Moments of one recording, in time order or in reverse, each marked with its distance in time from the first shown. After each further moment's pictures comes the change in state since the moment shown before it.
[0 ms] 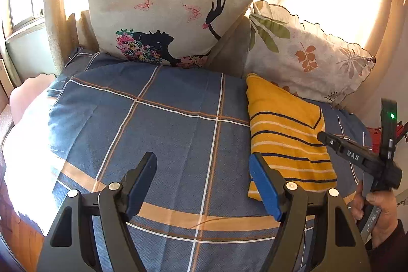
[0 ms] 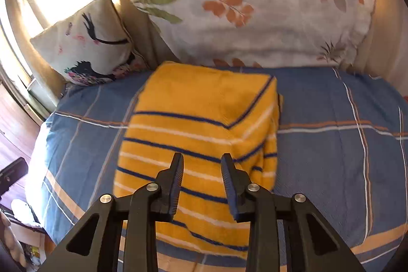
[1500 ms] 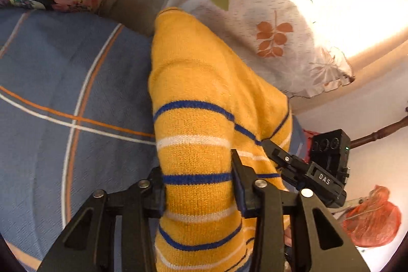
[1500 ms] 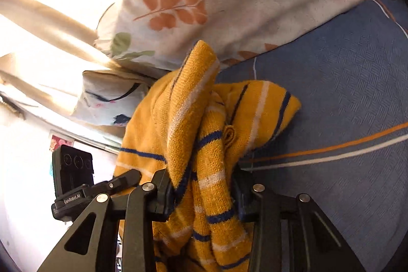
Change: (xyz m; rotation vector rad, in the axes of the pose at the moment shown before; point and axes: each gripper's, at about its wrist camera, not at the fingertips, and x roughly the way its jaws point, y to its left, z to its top) left arm 0.177 -0.089 0.058 -0.161 0.352 -0.446; right arm 0.073 -0.123 0.049 0.375 0.119 0.549
